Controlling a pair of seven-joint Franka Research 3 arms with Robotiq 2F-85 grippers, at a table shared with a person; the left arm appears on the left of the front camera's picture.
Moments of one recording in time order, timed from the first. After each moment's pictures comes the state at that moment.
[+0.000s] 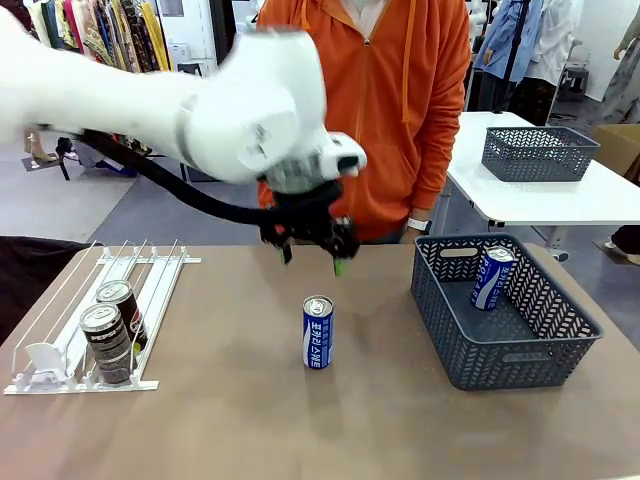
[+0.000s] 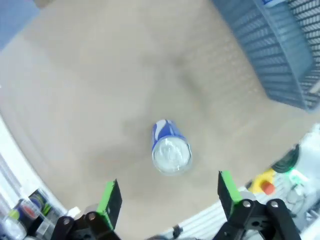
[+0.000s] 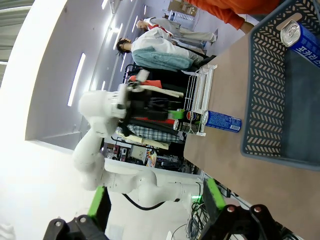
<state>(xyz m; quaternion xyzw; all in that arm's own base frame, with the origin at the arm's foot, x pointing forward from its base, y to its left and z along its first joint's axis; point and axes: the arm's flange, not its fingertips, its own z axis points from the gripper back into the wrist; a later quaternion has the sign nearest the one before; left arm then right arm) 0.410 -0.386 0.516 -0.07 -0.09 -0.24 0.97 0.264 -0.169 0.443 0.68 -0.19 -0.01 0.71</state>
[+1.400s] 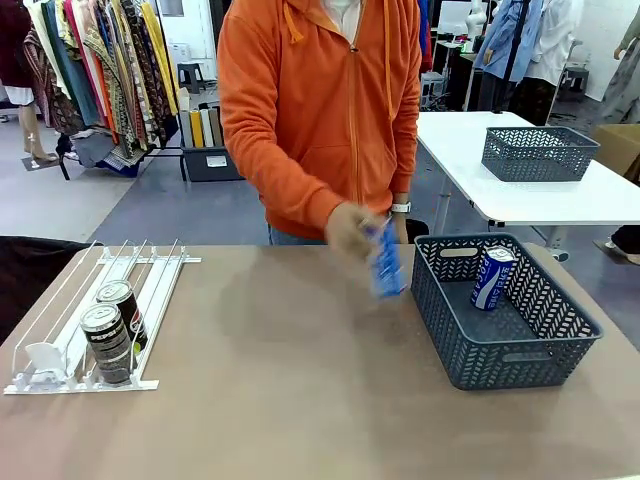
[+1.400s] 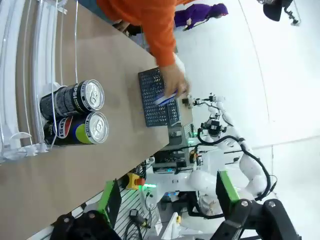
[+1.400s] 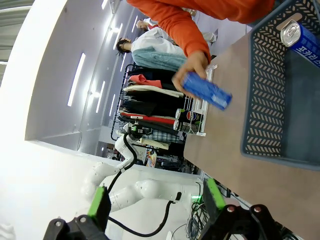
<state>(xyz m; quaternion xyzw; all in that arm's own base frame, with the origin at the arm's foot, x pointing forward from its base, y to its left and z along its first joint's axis) 0.278 0.175 0.467 -0.59 -0.17 0.05 0.79 0.264 -0.169 0.444 0.68 -0.19 -0.01 0.71</state>
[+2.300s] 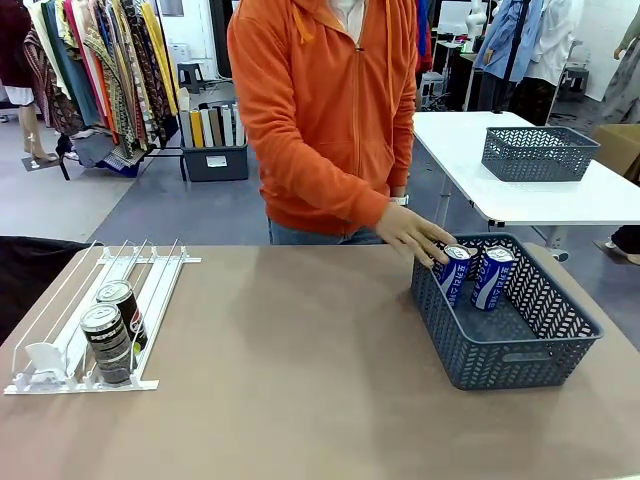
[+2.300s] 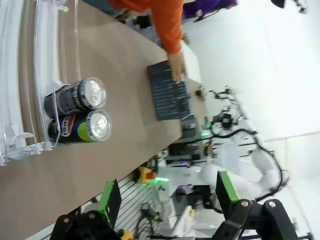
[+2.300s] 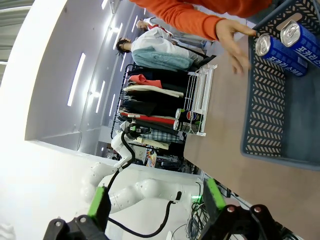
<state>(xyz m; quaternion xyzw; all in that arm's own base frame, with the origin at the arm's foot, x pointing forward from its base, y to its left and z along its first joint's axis) 0.284 0.160 0.488 -0.55 -0.16 0.03 0.82 0.264 -0.169 0.444 0.68 -0.19 -0.01 0.71</state>
